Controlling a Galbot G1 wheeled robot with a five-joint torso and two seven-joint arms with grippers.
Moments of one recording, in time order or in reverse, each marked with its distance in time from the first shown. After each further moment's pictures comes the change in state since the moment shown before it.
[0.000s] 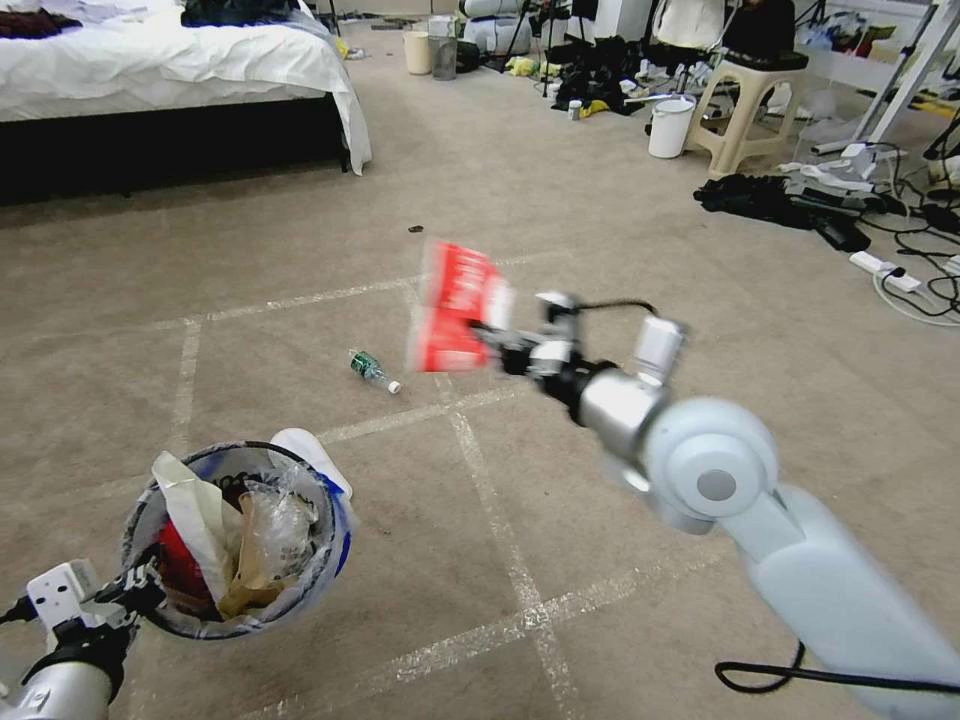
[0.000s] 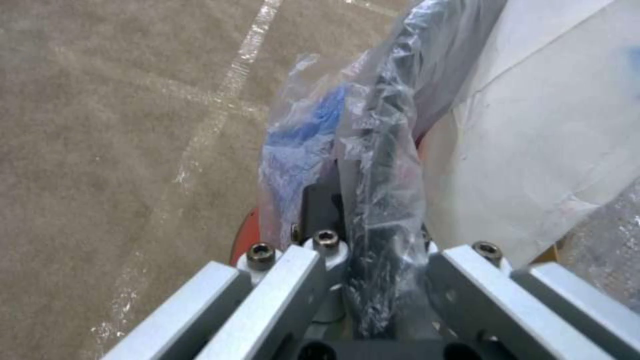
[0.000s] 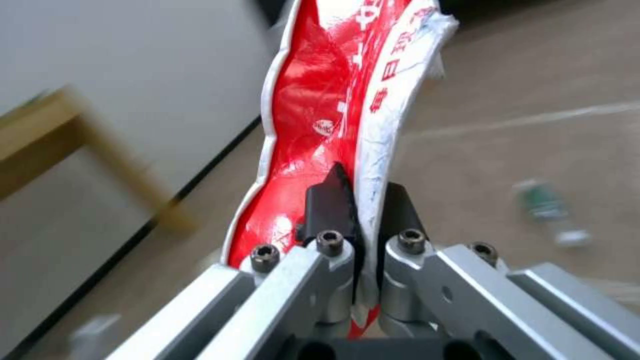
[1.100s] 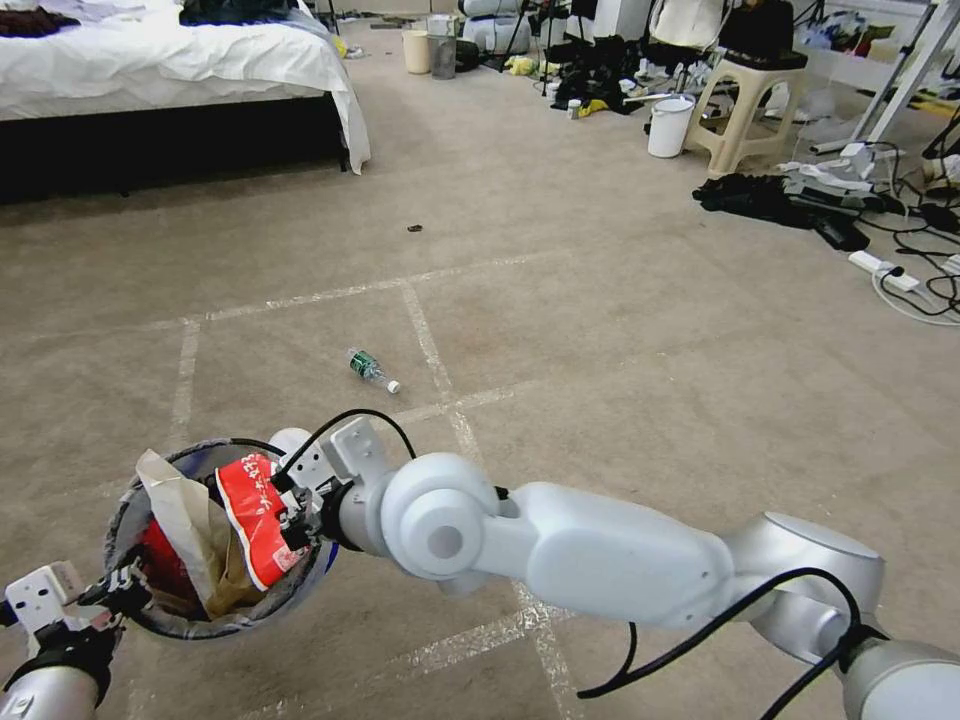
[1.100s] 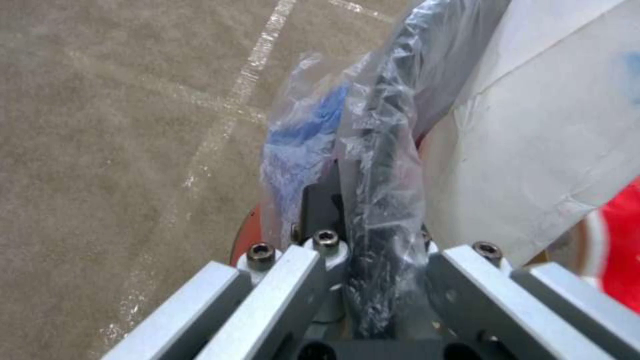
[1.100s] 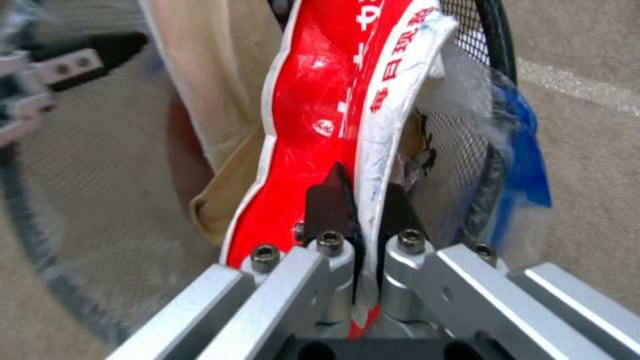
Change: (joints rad) left arm -0.004 -0.020 -0.016 -0.003 0.000 -0.005 -0.002; right arm 0.247 0.389 -0.557 -0.357 0.054 -0.226 0.339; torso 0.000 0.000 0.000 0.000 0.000
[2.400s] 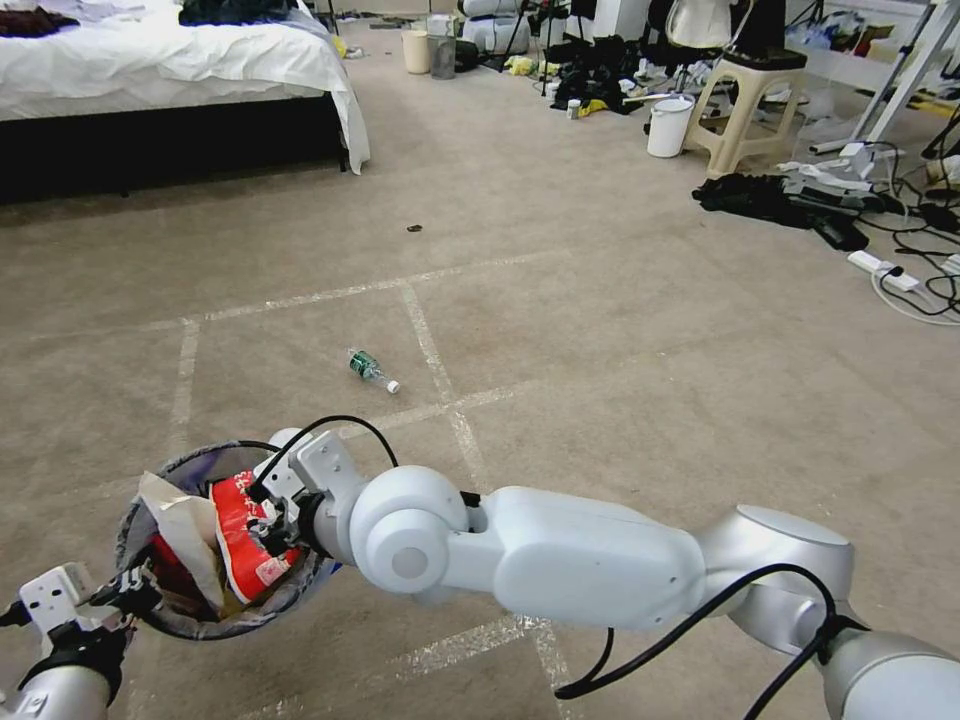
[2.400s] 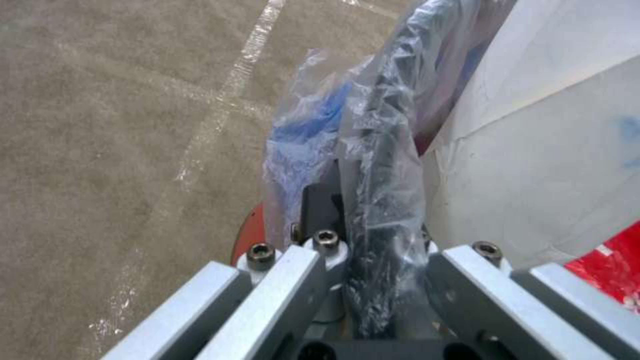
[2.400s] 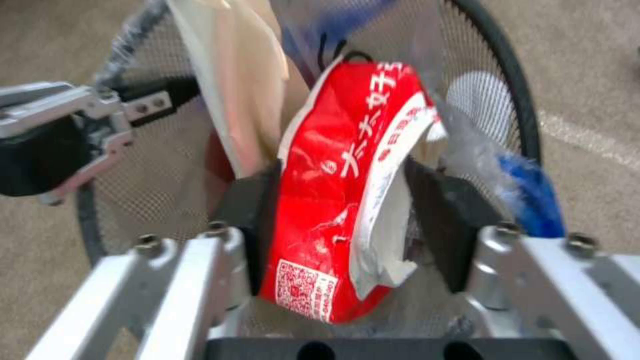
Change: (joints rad) left arm 0.000 -0.009 0.029 0.008 0.029 -0.007 0.009; right arm 0.019 -0.003 -0.010 0.073 -0.062 -0.001 -0.001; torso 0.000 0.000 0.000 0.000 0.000
